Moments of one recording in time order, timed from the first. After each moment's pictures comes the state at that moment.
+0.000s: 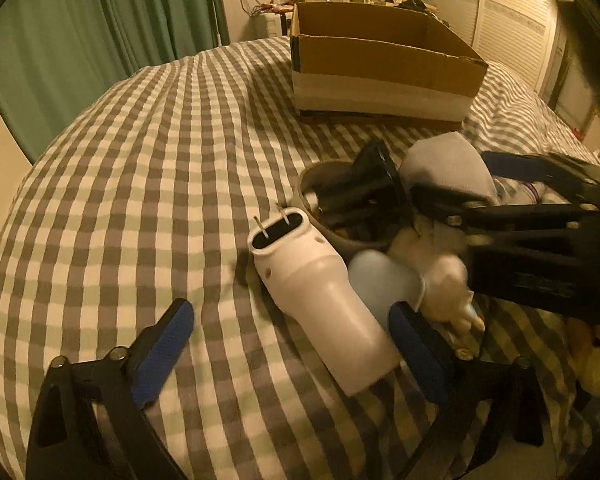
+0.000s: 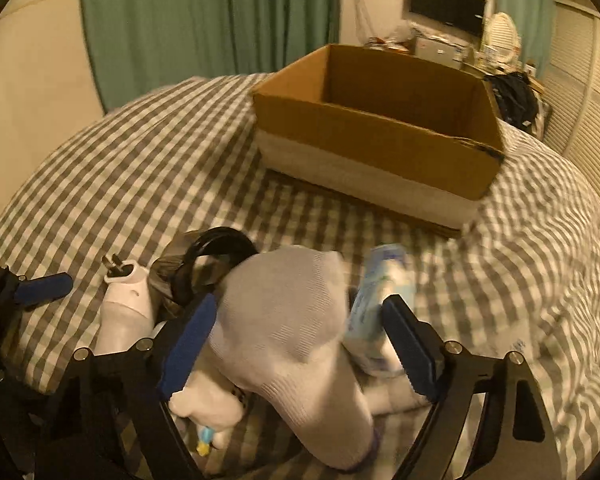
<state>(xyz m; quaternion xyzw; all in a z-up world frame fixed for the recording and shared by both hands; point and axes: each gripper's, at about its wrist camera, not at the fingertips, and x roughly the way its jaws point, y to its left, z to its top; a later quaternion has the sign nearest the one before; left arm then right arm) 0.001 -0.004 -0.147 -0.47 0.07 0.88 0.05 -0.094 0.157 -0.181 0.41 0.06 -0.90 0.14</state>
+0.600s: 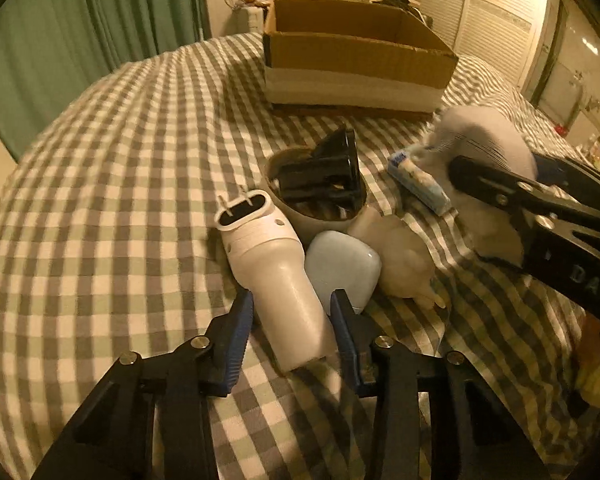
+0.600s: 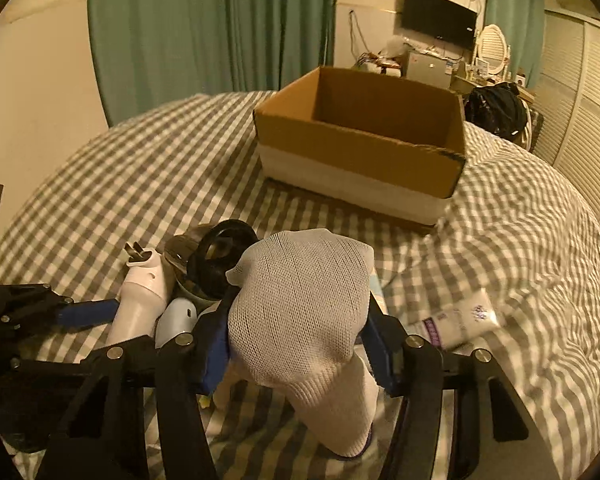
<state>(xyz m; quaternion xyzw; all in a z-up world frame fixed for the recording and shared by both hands) 0.014 0.007 -0.137 -0.48 0.06 0.87 0.08 -0.054 0.175 -0.156 0.38 0.05 -0.92 0.12</state>
